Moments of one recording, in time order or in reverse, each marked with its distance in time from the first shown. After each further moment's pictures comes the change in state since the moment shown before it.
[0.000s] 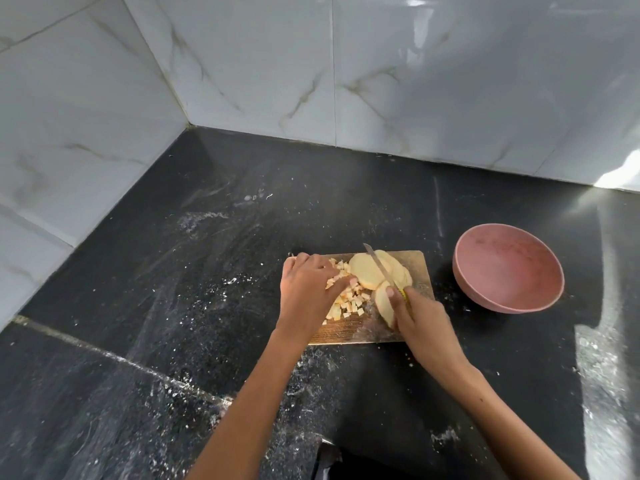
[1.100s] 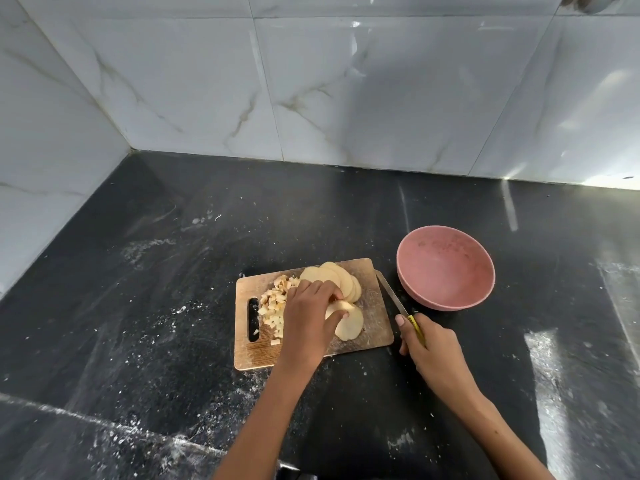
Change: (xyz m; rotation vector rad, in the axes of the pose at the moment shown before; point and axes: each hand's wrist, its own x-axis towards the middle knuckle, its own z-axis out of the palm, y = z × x) left_hand -0.007 0.068 0.036 -0.115 0.016 0.100; right_hand -0.029 0.060 -0.048 0.122 0.038 0.217
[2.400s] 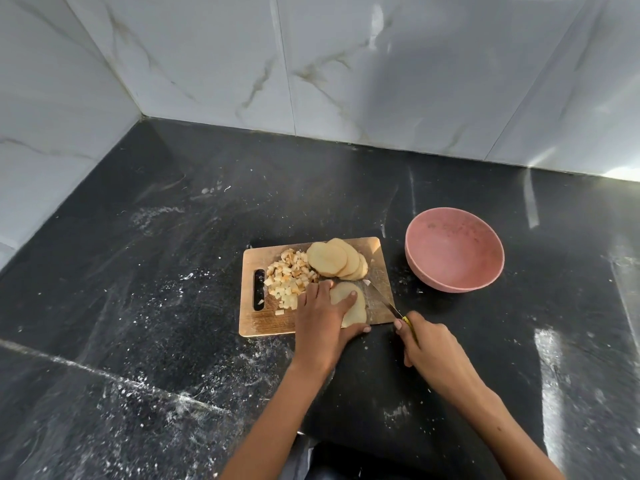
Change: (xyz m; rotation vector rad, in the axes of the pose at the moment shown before) left_hand -0.042 -0.003 0.027 0.279 -0.152 -0.019; right_hand -0.017 -0.001 0.002 -0.366 -0.211 -0.042
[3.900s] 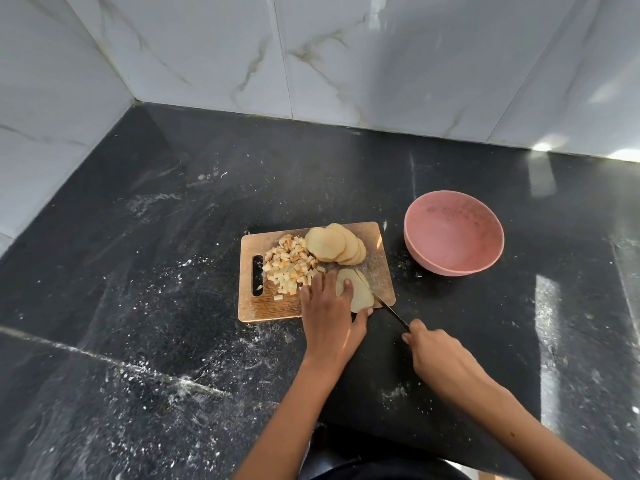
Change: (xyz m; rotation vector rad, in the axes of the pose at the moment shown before) left_hand -0.010 0.023 0.013 0.135 0.105 -0.112; right_hand -0.022 -0.001 0.000 -0.238 -0.228 0.087
